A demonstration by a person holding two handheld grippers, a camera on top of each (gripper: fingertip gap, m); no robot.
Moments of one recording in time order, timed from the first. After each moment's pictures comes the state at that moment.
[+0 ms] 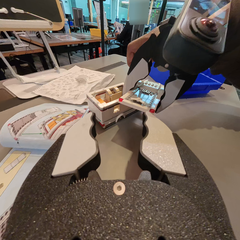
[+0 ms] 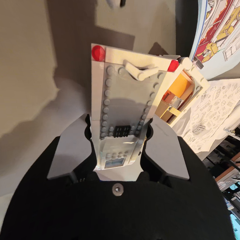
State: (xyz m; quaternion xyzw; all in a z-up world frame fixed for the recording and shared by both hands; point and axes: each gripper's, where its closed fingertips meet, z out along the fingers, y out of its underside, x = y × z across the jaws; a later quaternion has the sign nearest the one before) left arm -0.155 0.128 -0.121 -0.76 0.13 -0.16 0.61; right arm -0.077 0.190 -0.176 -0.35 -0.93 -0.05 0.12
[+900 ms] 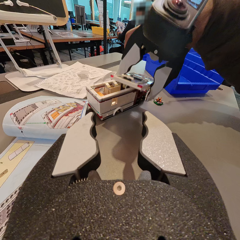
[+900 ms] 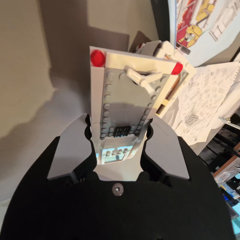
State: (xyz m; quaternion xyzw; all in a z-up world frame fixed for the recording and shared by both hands) left arm -0.163 0.115 -0.126 -0.77 0.11 -0.16 0.61; right arm -0.089 0.215 -0.166 -0.39 -0.91 -0.06 0.14
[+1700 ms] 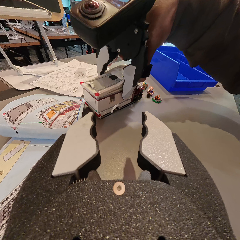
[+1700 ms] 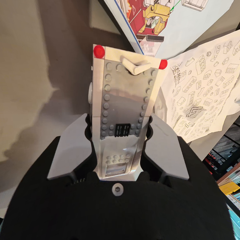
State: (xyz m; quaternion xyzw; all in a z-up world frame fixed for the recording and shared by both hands) left arm -0.160 0.115 -0.129 -0.77 0.12 -0.17 0.60; right arm -0.125 0.245 -0.179 -0.49 -0.86 -0.08 0.10
